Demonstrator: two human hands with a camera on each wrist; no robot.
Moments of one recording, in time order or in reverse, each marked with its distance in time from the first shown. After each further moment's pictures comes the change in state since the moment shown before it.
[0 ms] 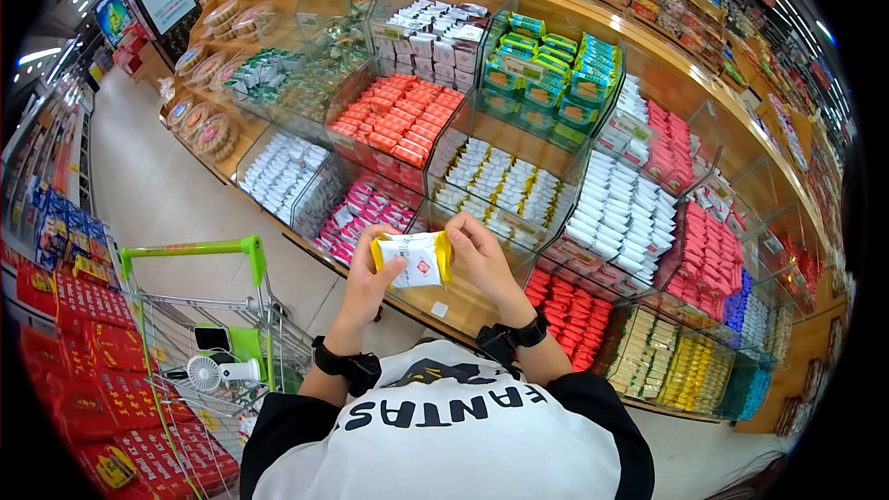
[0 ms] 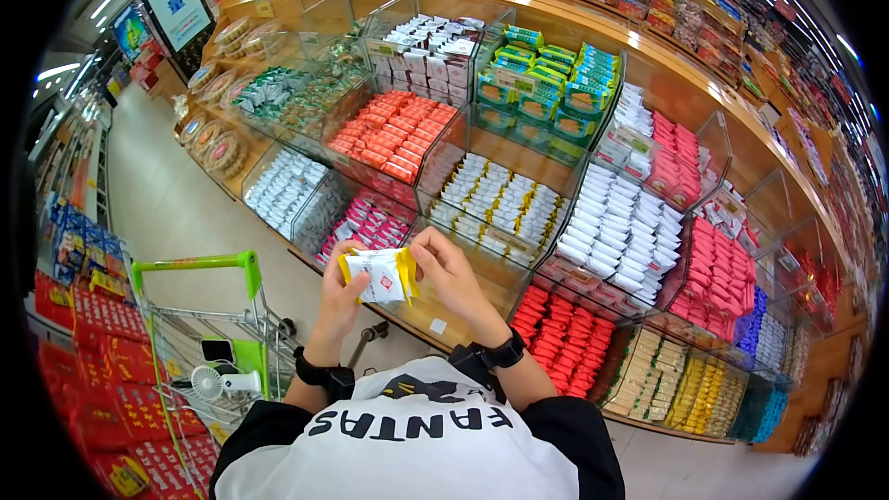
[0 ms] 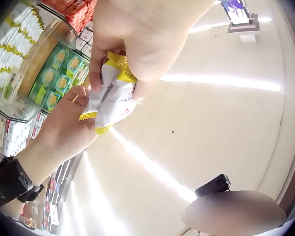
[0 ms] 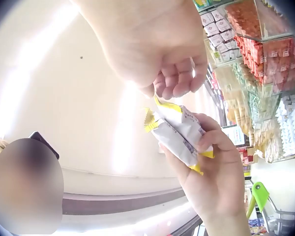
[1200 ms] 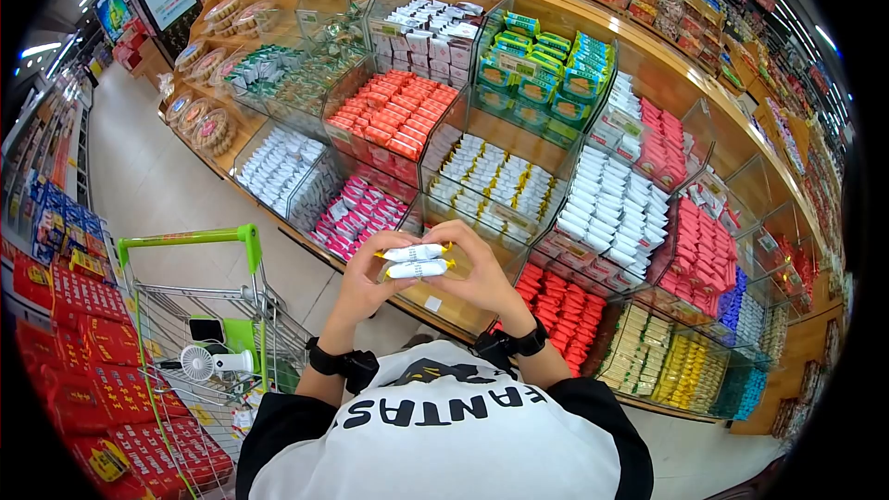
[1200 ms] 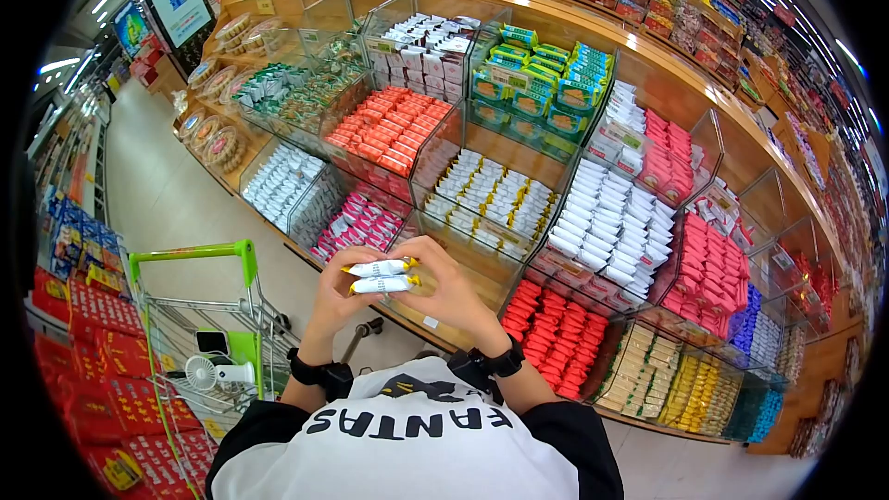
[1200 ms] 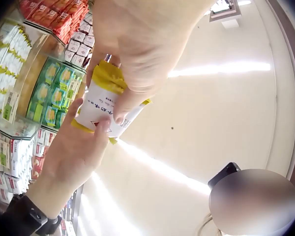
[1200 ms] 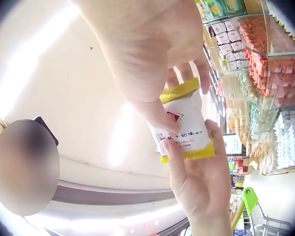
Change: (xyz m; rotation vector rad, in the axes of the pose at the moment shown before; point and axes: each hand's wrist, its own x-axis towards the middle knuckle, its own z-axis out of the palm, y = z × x) left_hand -0.011 0.004 0.004 0.210 -0.268 0.258; right_hand -0.025 -0.015 0.005 -0.459 -0.068 -0.304
